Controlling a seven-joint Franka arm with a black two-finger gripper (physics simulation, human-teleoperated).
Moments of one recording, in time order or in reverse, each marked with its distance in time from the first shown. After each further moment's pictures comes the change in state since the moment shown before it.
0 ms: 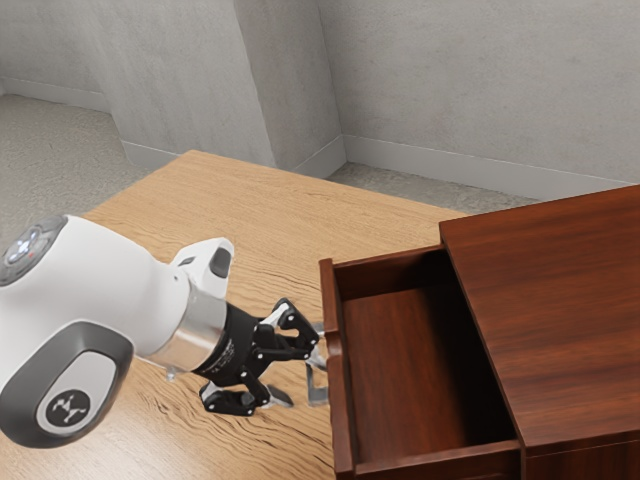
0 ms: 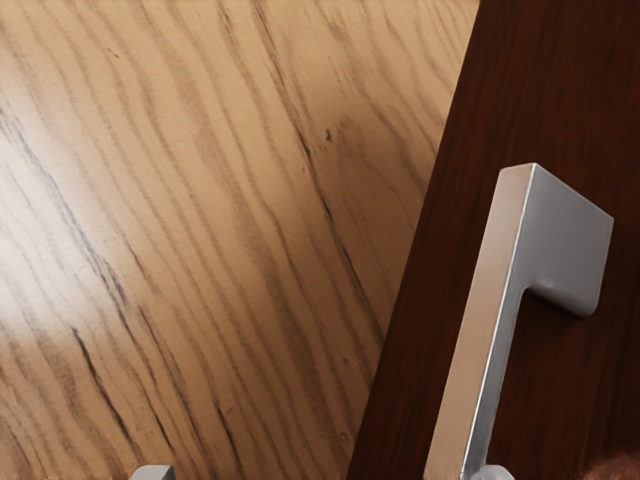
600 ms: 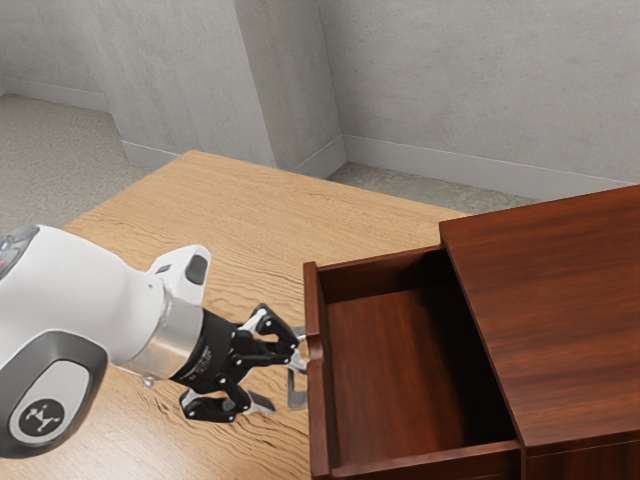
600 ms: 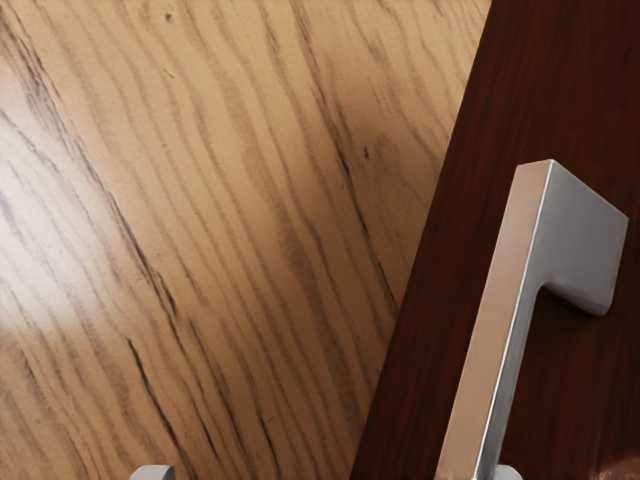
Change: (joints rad) arm 0.000 -0.069 0.028 -0.053 0.010 -0.008 0.000
